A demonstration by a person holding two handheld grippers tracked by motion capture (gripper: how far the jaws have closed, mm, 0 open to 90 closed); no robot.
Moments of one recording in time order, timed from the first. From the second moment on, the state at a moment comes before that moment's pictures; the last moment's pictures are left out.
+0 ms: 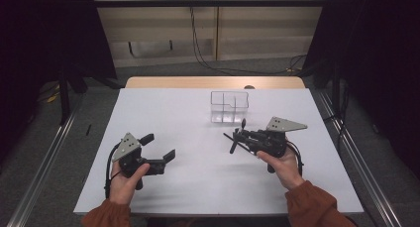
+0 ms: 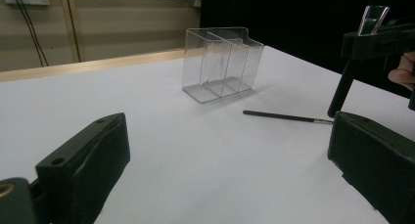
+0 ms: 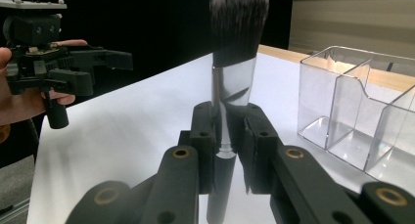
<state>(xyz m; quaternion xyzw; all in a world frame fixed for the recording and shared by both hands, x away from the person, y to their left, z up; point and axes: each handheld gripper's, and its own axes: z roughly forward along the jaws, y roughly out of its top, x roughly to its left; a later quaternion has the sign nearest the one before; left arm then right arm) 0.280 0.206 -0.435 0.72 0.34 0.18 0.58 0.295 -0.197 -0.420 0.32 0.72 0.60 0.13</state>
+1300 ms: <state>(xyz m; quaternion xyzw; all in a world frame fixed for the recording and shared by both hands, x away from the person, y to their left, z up) 0.251 0.245 -0.445 0.72 0.36 0.21 0.56 0.361 -0.218 -0.371 0.34 0.71 0.58 0.20</state>
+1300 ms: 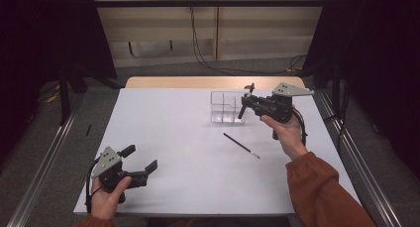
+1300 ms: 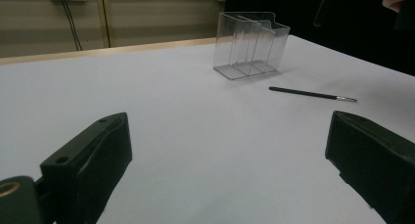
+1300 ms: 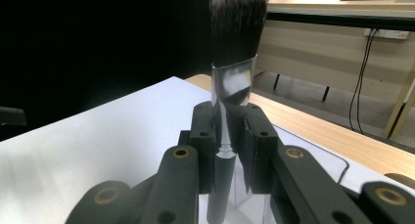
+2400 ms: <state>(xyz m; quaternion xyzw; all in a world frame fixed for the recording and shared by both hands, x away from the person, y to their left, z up) 0.250 0.253 -0.444 0.72 0.36 0.22 0.55 0.417 -0.216 -0.372 0.38 0.69 0.56 0.25</state>
